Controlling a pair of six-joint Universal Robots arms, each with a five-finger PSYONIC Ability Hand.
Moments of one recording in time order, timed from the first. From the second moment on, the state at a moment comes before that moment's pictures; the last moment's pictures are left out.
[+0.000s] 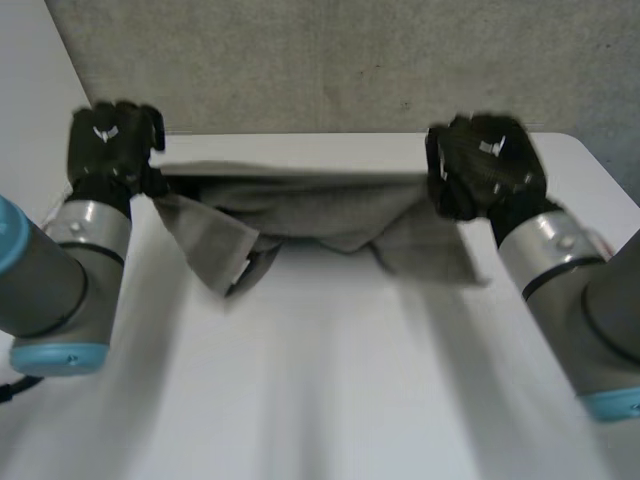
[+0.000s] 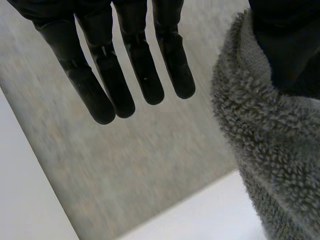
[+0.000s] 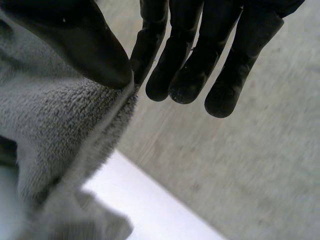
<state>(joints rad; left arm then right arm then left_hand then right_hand) 4.38 -1.82 -1.70 3.77 -1.63 3.32 2.01 -1.43 1.68 -0.39 1.45 2.92 1.15 1.15 1.15 1.14 0.98 1.32 1.34 1.34 1.34 1.17</state>
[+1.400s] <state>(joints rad) 4.58 -1.81 -1.84 3.85 -1.16 3.53 2.00 -1.15 1.29 0.05 1.20 2.35 1.36 1.36 1.38 1.35 1.20 1.33 1.34 1.34 1.34 1.18</state>
